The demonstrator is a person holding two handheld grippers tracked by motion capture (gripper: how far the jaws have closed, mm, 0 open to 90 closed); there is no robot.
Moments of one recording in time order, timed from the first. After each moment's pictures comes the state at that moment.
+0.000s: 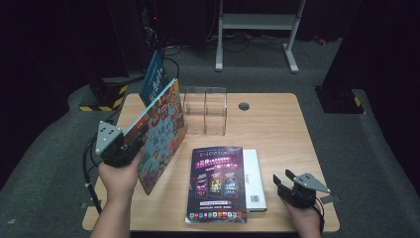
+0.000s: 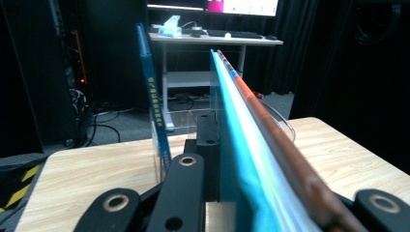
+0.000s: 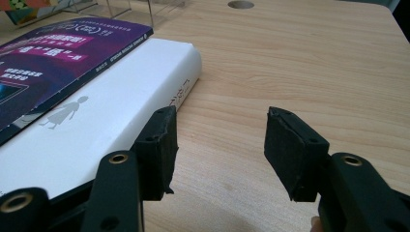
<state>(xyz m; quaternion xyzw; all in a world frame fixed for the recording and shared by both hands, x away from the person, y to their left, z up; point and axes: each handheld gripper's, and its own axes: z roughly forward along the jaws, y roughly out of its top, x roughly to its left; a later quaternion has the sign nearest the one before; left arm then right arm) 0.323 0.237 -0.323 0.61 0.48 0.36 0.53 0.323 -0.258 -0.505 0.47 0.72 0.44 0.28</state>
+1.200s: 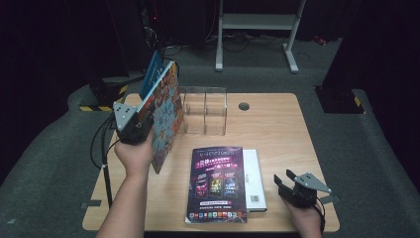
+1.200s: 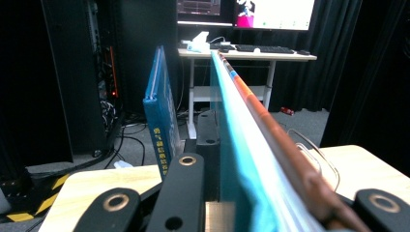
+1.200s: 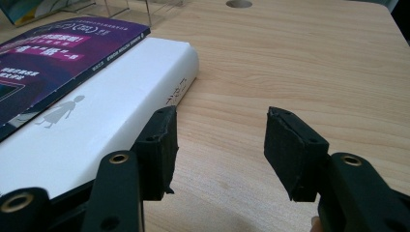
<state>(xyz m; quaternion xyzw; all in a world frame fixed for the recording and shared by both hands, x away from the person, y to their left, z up) 0.381 0.211 -0.322 0.57 0.50 0.41 0.51 0.323 -0.261 -0.505 0.47 0.72 0.44 0.28</state>
